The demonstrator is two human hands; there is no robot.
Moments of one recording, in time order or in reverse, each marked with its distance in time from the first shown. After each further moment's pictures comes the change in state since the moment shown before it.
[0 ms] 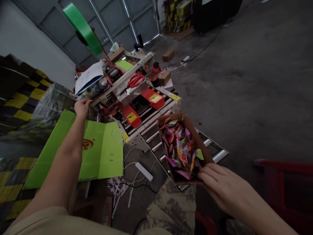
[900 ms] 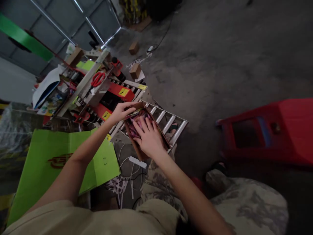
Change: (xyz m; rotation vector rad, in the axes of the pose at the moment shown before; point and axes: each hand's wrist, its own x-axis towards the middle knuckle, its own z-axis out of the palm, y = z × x) left_hand -0.194 0.304 0.053 -0.912 -0.794 0.983; right_hand 0.076 -0.045 0.070 0.048 -0.129 0.704
